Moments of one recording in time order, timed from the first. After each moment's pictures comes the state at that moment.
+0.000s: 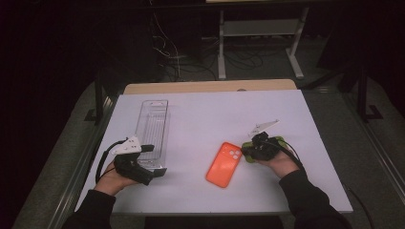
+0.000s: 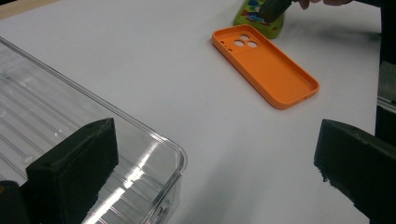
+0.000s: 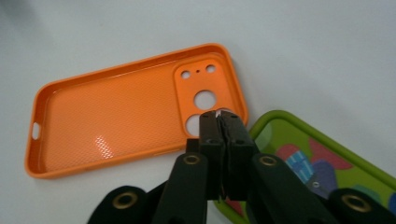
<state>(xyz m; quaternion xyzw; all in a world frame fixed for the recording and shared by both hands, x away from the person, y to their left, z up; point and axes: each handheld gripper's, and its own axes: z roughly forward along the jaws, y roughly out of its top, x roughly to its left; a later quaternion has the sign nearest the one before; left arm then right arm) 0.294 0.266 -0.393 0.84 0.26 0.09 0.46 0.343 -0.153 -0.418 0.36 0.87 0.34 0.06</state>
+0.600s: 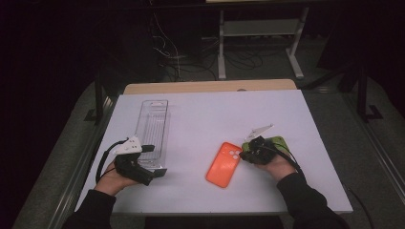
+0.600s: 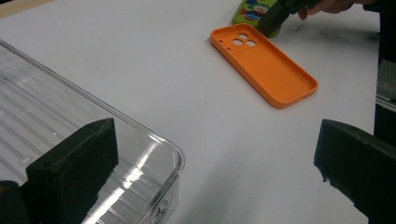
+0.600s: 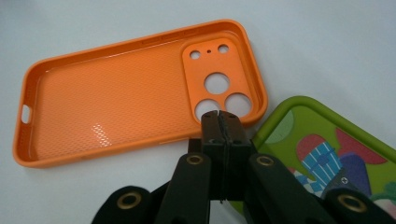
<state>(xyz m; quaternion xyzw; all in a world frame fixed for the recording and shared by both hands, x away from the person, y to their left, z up) 0.295 0.265 -0.393 0.85 0.25 0.09 0.46 0.339 -0.146 -0.430 0.35 0.88 0.32 0.07</state>
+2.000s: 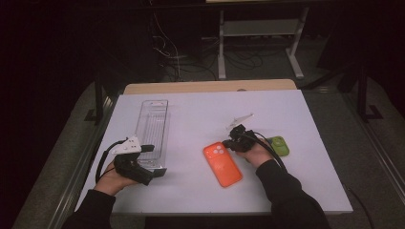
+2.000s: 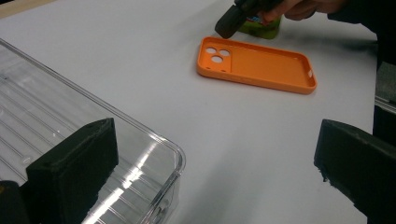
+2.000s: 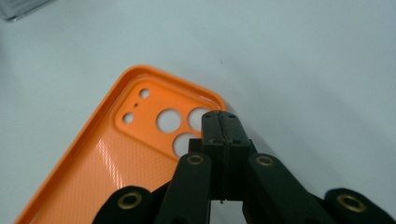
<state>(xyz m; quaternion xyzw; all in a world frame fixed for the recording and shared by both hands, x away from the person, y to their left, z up) 0.294 0.265 -0.393 0.84 0.26 0.09 0.47 0.383 -0.095 -0.432 0.34 0.87 0.35 0.07</state>
